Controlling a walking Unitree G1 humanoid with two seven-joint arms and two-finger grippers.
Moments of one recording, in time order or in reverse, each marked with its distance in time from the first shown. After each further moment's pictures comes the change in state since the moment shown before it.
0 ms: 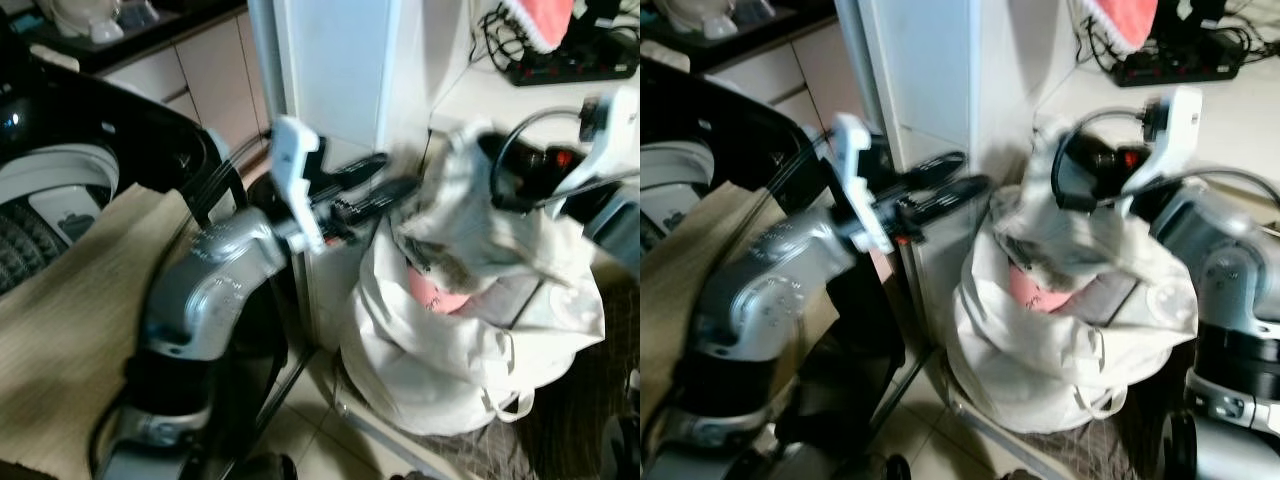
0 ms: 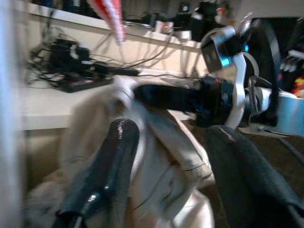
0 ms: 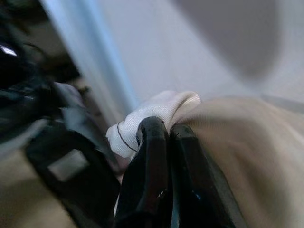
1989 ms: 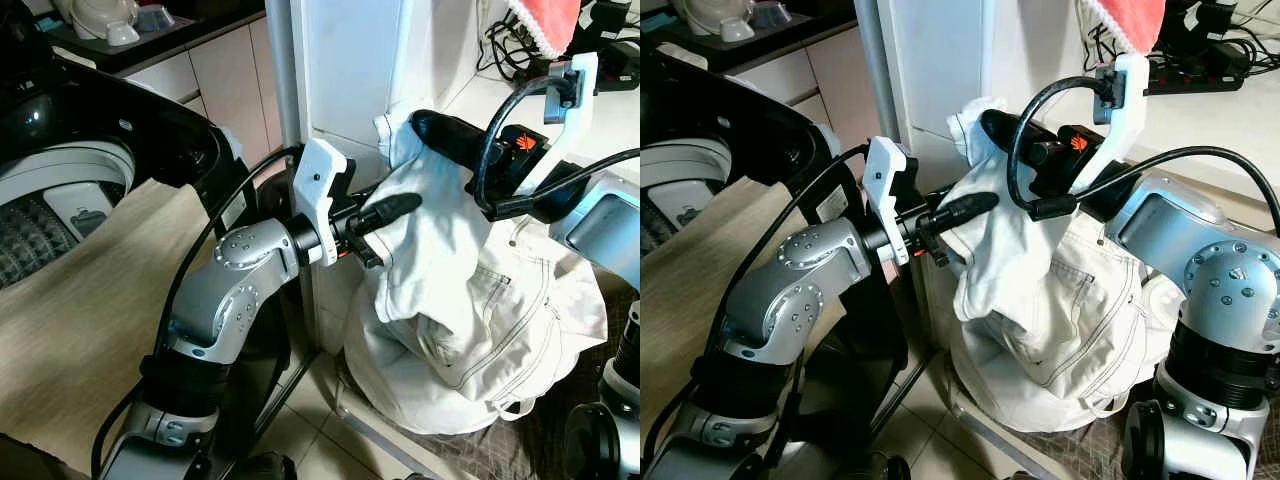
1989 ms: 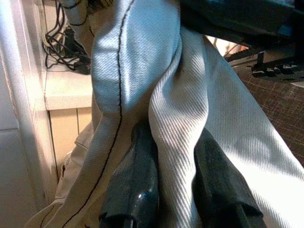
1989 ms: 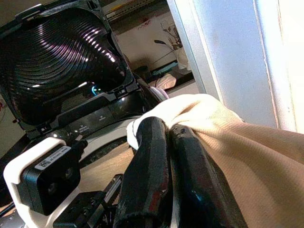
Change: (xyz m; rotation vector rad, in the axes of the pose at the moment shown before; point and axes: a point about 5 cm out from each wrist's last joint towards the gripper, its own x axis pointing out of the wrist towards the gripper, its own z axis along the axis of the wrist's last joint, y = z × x) left arm 0.005 0.007 -0.020 0.066 0.103 0.080; right arm 0.006 0.070 0.007 0.114 0.008 0.253
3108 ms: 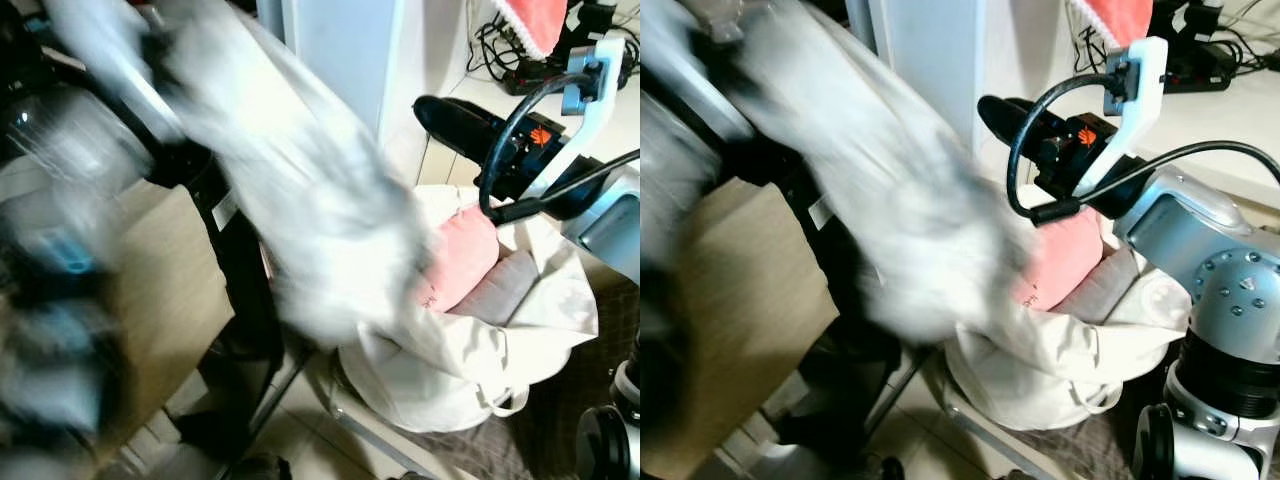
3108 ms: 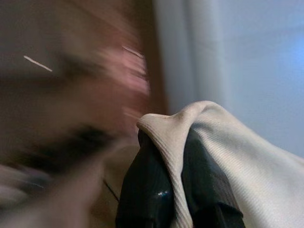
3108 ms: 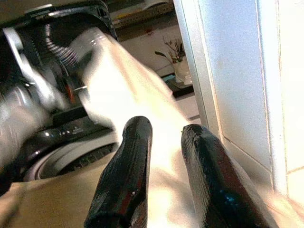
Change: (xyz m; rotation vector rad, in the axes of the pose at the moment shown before) left arm -0.128 0.128 0.178 0.555 -0.340 0.831; right arm -0.004 0.011 0.008 -0.103 -0.050 0.034
